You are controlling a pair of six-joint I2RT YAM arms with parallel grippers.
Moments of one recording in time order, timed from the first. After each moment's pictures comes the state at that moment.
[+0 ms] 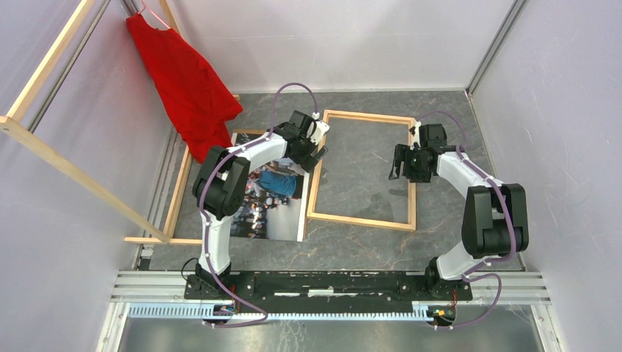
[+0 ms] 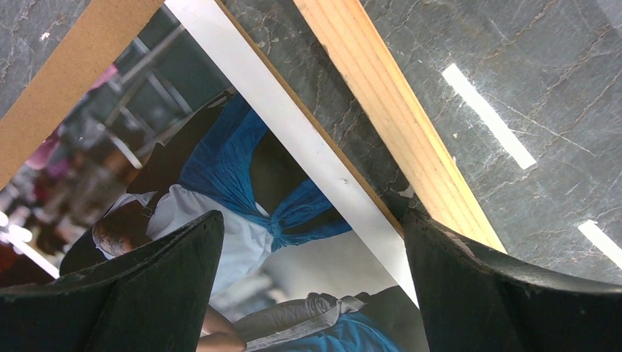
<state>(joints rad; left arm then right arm) -0.52 2.08 1.49 -0.41 0.01 0.26 0.06 1.58 0.98 -0.47 -0.18 0.21</state>
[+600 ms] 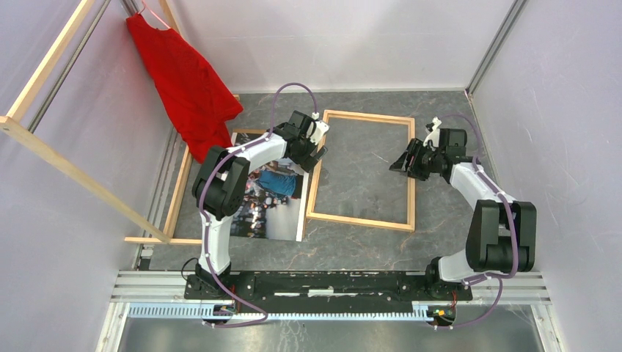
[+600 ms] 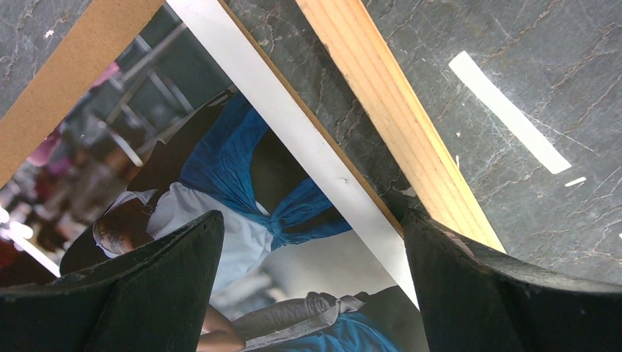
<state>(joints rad) -0.52 2.08 1.48 -0.40 0.00 0.26 -0.06 1.47 0.88 -0.31 -0.49 0.36</state>
